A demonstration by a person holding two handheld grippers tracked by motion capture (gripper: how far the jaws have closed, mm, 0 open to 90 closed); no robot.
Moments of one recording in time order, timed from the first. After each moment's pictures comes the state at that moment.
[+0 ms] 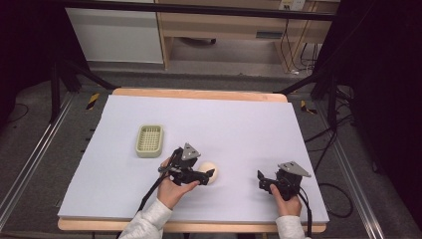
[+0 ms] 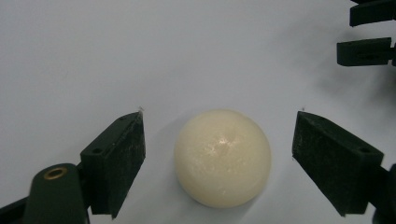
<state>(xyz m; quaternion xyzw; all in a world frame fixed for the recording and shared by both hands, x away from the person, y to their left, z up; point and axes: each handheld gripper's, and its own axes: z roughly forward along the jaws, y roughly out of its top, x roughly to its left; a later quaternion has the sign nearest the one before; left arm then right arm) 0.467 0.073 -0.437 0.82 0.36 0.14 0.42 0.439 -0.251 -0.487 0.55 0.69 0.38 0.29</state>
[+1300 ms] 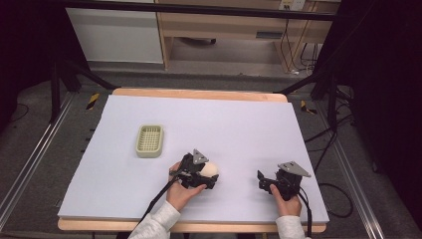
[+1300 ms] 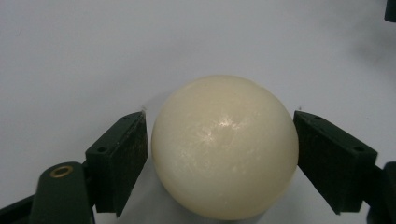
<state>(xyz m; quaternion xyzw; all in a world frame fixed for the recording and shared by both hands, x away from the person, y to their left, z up) 0.474 0.052 -0.473 0.84 0.37 0.13 0.37 0.439 -0.251 -0.487 0.55 0.69 0.38 0.29</state>
